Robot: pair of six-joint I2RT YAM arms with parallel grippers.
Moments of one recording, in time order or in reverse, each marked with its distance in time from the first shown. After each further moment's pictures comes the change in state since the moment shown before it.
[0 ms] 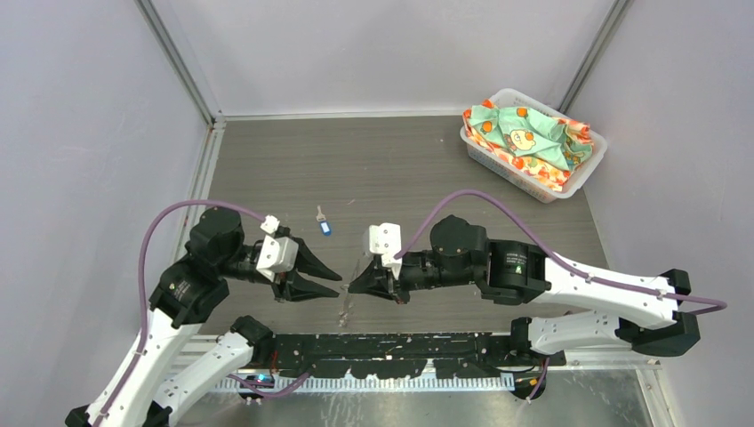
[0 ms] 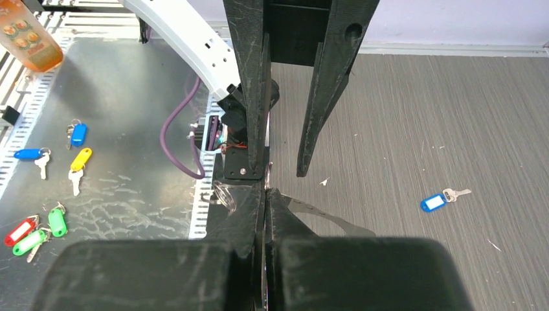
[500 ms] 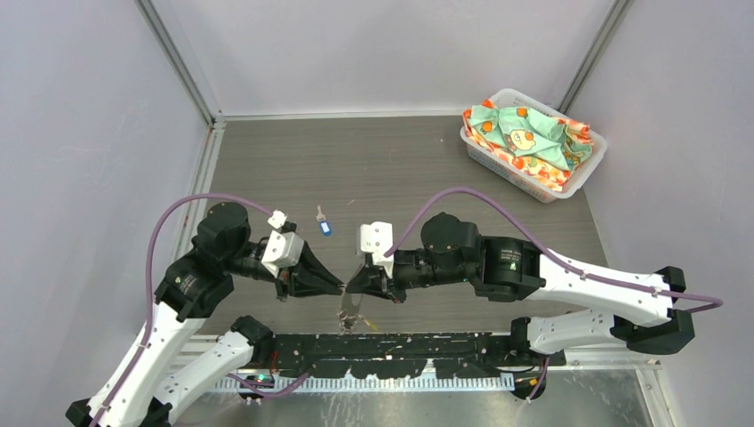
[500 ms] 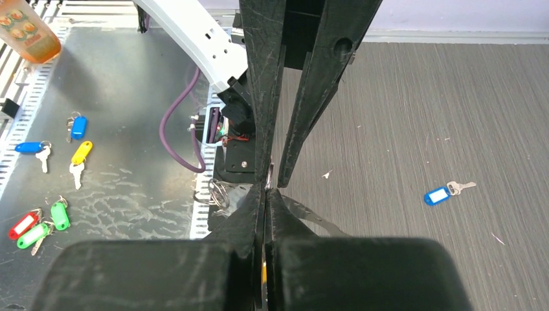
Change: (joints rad) left arm -0.008 0.035 0.000 0.003 0.031 -0.035; right arm -0.001 0.044 0.051 -0.056 -0.004 -0.002
